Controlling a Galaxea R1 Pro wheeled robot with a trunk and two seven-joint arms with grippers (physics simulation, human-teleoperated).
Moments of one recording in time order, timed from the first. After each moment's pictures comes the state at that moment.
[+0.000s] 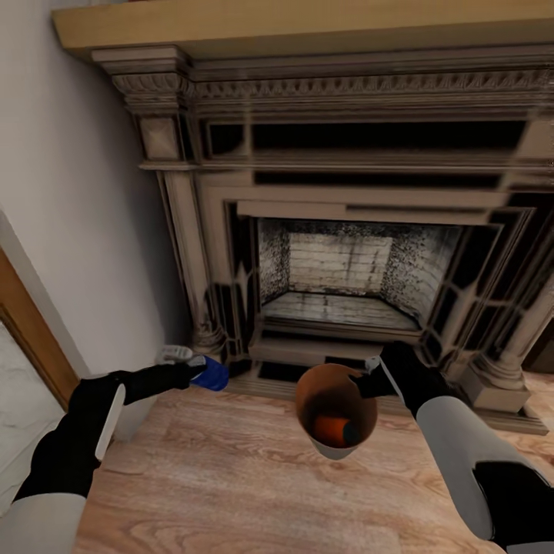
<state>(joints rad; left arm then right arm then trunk) -0.56 0.12 0.15 -1.28 -0.01 0.74 -0.76 -0.96 -0.06 0.03 -0.58 0.30 1.05 0.37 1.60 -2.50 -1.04</state>
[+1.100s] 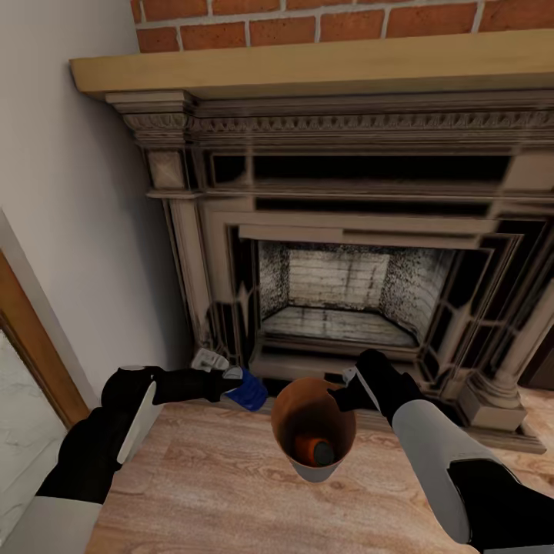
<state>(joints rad) -0.56 0.11 -0.09 -1.40 0.00 0.89 -0.85 -0.96 0.04 0.05 -0.49 0.31 1.05 0.35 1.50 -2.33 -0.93</state>
